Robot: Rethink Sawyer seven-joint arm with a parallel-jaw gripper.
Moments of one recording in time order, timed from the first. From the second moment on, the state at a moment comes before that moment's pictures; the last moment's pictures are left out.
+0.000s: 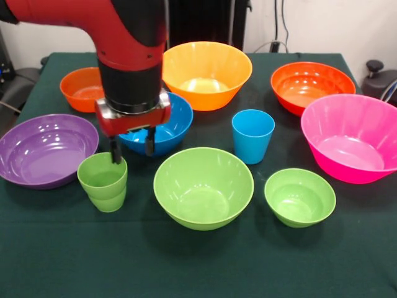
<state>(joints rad) -0.56 -0.42 0.38 1.25 -0.56 0.86 1.32</state>
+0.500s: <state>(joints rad) -0.54 -0.38 0.38 1.25 -0.56 0.81 1.32</state>
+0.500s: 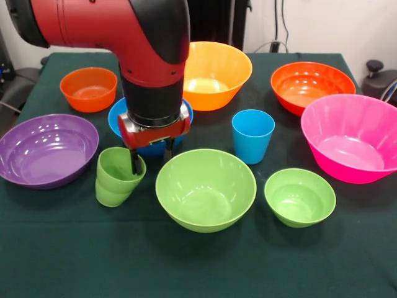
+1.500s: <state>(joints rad) -0.56 -0.31 0.39 1.13 -0.57 0.79 1.32</state>
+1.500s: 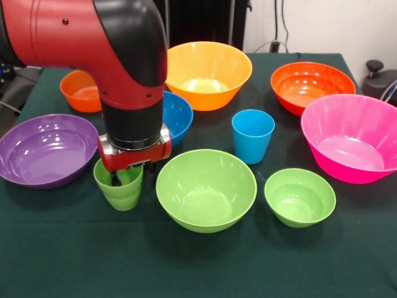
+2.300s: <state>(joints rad) -0.67 -0.37 0.40 1.19 -0.57 0.79 1.32</state>
